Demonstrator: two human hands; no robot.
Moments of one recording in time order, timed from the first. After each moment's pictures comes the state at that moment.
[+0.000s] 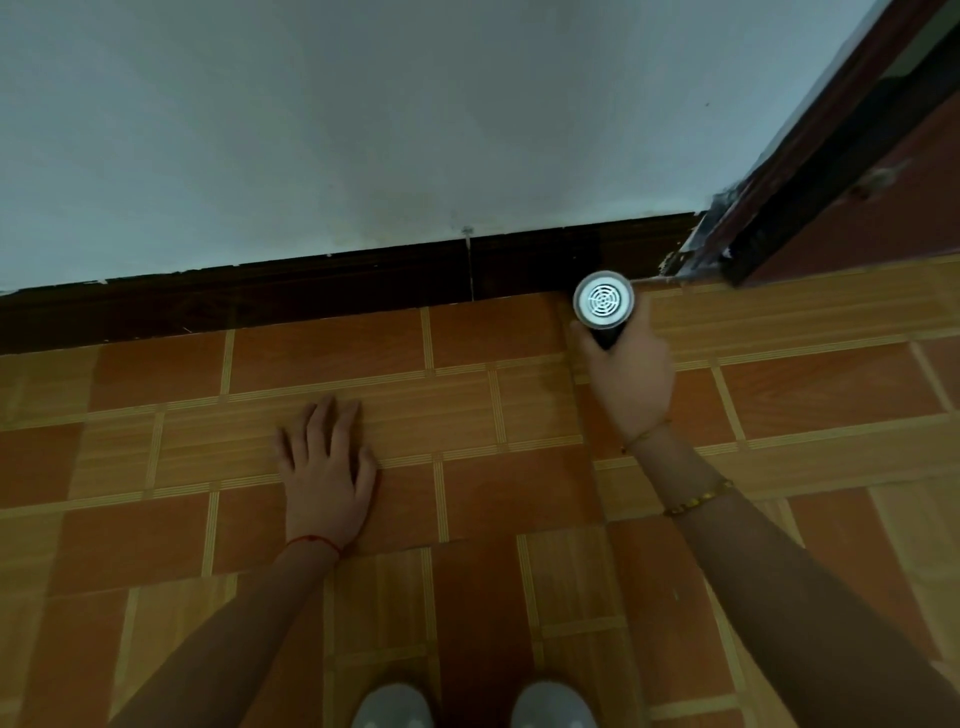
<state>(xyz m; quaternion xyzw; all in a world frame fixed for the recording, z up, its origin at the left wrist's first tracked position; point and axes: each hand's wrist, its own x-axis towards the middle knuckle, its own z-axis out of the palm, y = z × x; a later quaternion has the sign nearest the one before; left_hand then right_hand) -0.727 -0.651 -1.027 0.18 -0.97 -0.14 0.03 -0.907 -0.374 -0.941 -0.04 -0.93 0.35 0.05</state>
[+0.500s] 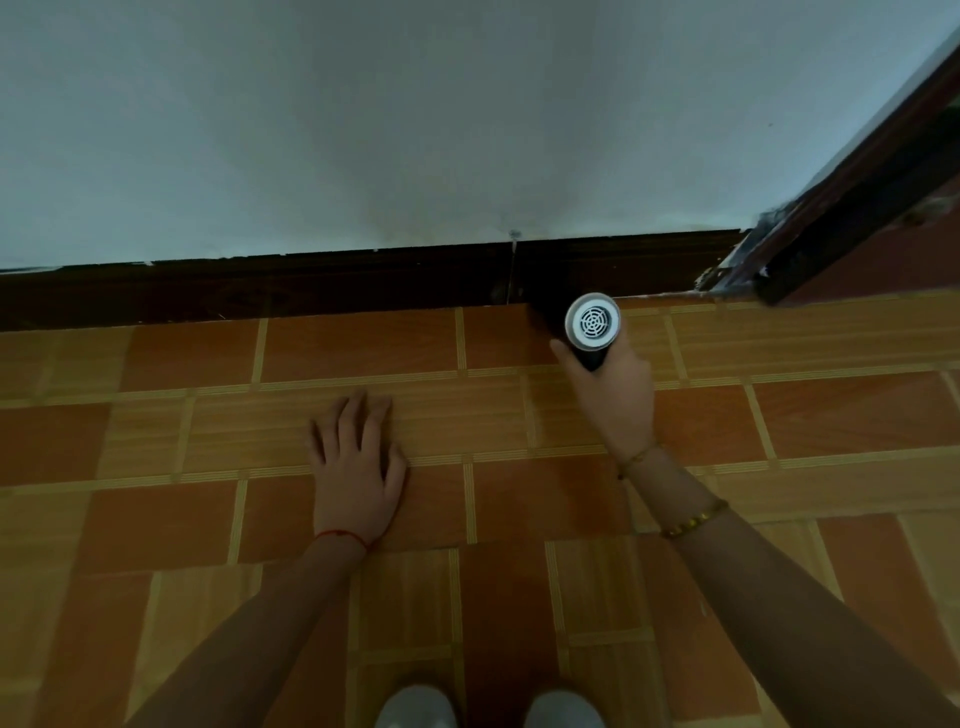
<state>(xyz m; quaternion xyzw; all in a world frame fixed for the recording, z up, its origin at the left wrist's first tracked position) -0.727 -0.653 -1.027 0.17 -0.97 -0.14 0.03 -0.890 -0.418 -0.949 0.01 -0.92 0.39 0.02</state>
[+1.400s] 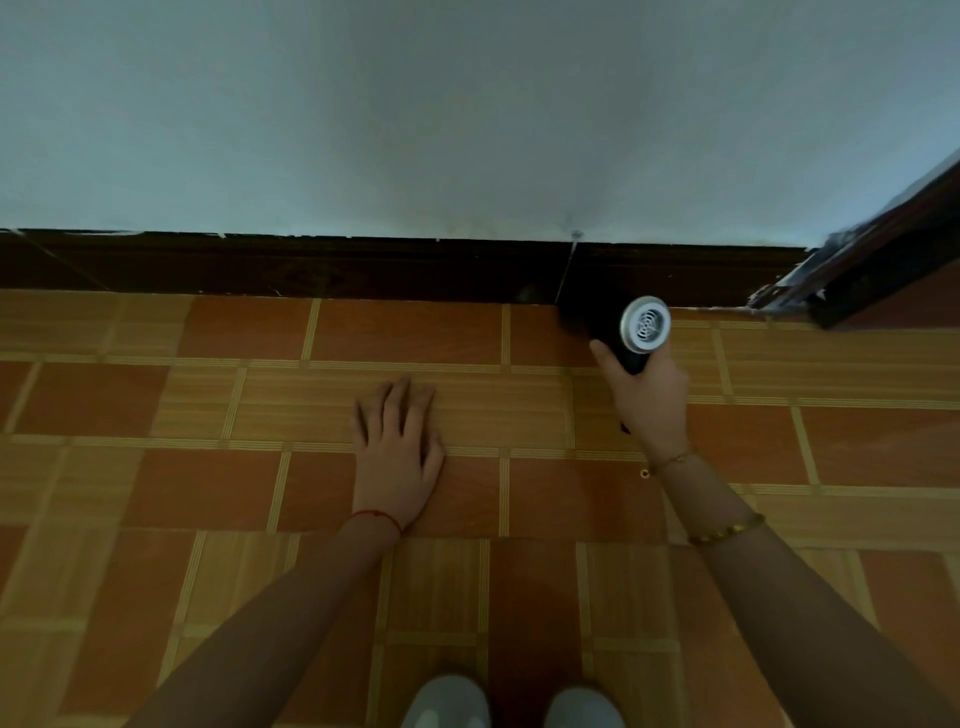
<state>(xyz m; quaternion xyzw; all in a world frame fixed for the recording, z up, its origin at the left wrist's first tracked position) -0.727 -0.654 -1.021 0.17 -0.97 -0.16 0.01 -0.892 -0.429 -0.952 0.01 -0.90 0.43 -0.04</state>
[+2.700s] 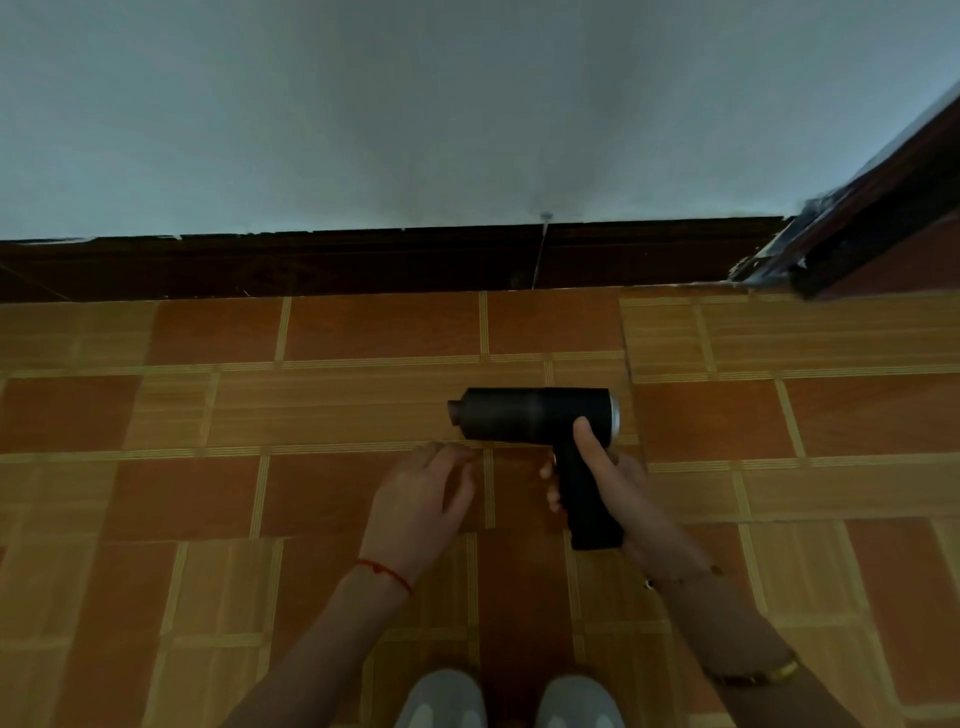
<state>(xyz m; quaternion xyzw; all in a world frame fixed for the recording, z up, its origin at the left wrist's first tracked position) -0.707 -0.601 -0.962 0.11 -0.94 -0.31 -0.05 -0.794 -0.405 -0.932 -0.13 -0.64 0.65 -0.39</state>
